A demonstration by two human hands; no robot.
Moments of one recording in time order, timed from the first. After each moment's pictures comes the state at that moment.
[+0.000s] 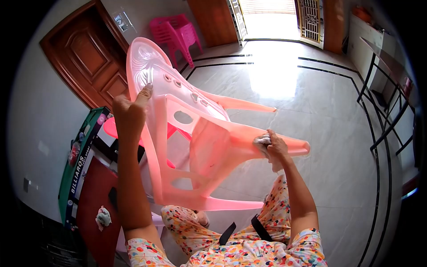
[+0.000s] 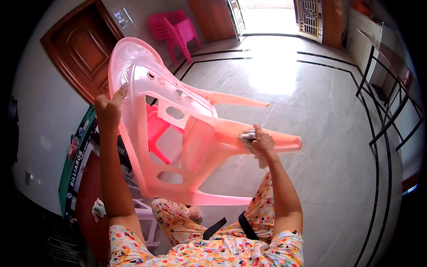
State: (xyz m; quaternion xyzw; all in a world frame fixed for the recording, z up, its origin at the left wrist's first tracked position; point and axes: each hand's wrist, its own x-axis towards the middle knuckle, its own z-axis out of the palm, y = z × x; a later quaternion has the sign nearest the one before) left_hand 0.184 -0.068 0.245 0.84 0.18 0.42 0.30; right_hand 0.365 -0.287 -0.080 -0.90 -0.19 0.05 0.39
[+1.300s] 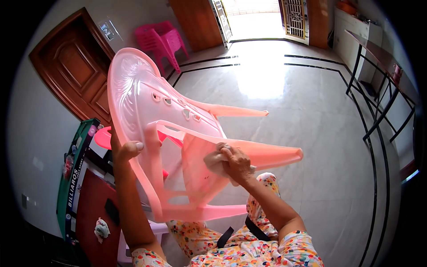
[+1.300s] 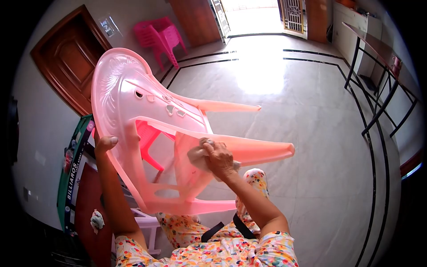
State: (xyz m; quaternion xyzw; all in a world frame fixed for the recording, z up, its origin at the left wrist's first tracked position) left_hand 0.143 -0.038 0.194 0.71 0.07 0.22 0.66; right_hand 0.268 -0.213 -0.053 -0.79 -0.33 -0.26 0.44
